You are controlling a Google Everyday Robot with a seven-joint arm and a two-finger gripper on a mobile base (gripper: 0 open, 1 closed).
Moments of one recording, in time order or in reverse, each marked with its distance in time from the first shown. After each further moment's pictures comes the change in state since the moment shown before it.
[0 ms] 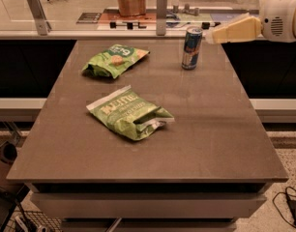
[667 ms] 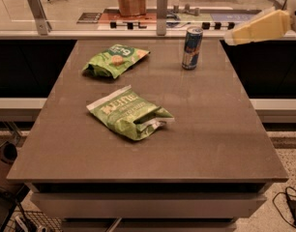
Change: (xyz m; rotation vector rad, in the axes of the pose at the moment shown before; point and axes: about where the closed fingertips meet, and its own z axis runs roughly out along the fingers) arm -0.006 0.000 -0.058 0.056 0.112 -0.067
